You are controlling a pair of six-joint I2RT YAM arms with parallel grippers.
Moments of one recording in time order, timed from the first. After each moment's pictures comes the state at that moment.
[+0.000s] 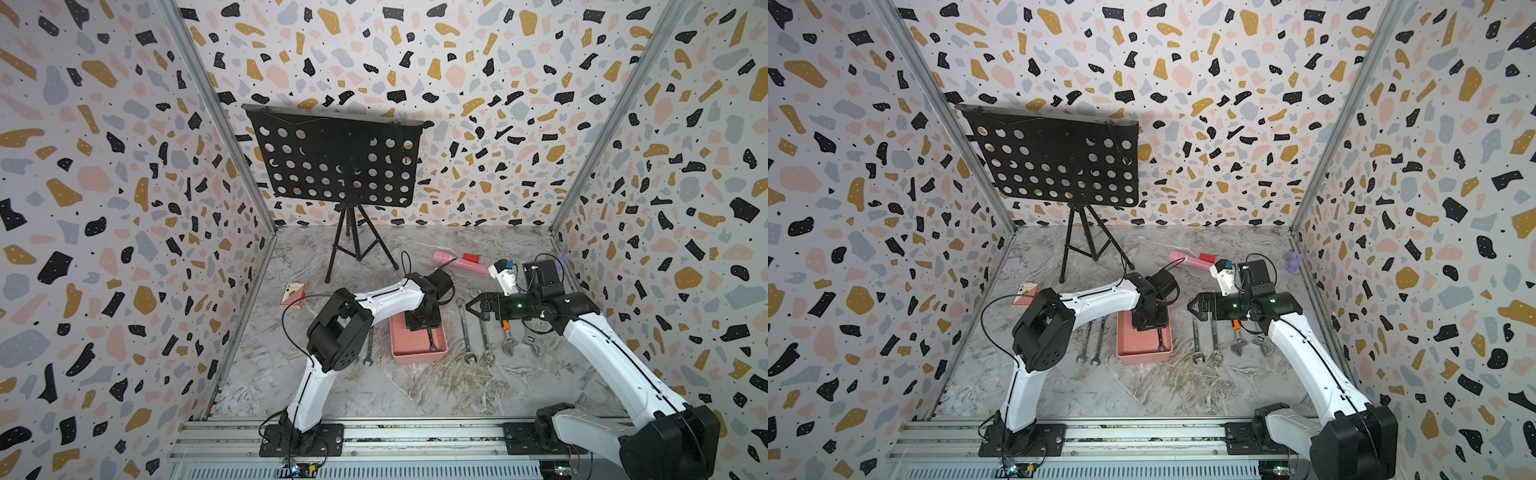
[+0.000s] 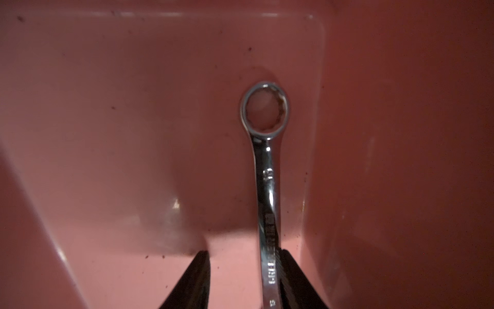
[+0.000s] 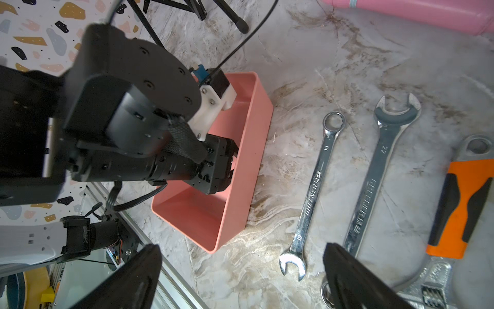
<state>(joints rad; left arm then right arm) -0.83 2.14 1.63 -0.89 0.02 -0.89 0.26 1.15 0.98 -0.72 -0.55 0.20</state>
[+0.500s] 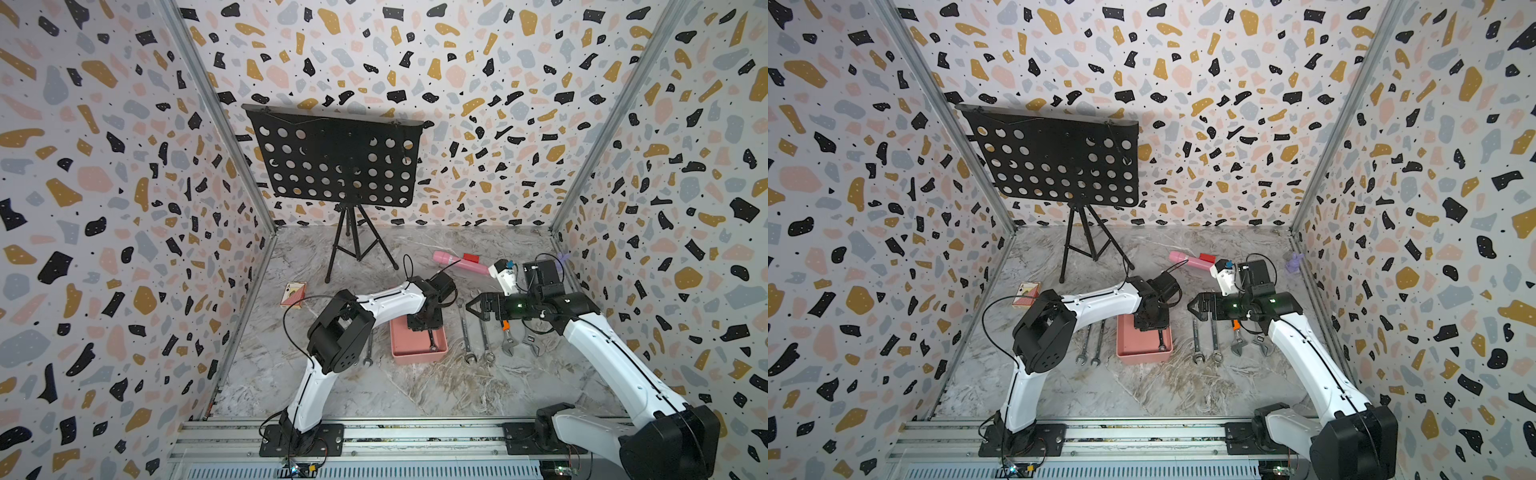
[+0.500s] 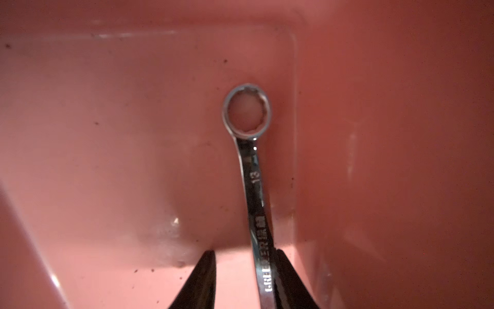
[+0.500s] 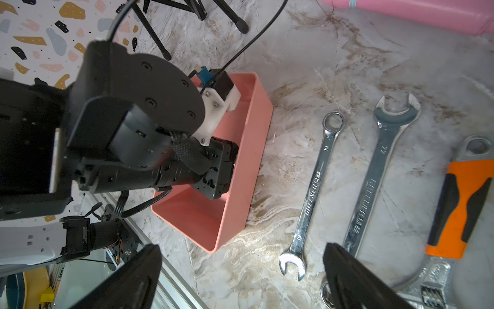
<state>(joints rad) -0.84 2.11 1.57 -0.84 -0.05 -0.83 0.26 1.15 0.98 -0.72 -0.55 0.20</state>
